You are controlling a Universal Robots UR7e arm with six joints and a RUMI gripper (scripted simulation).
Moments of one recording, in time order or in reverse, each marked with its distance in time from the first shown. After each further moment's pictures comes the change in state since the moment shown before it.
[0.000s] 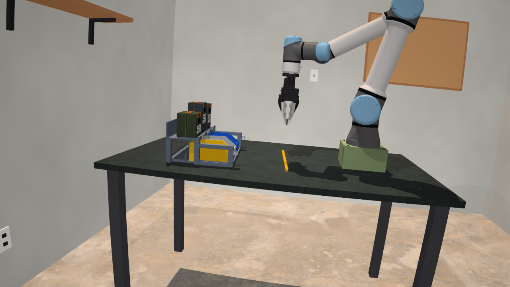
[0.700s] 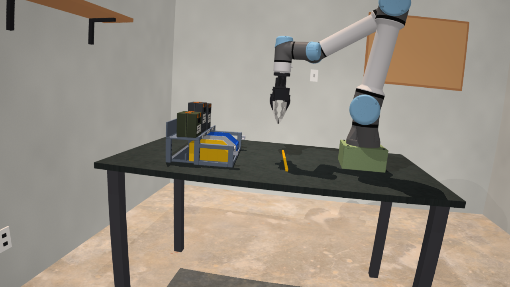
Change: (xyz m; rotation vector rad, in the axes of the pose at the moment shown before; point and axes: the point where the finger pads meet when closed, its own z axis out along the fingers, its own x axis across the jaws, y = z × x) arm -0.037 -0.018 0.000 0.000 0.000 0.000
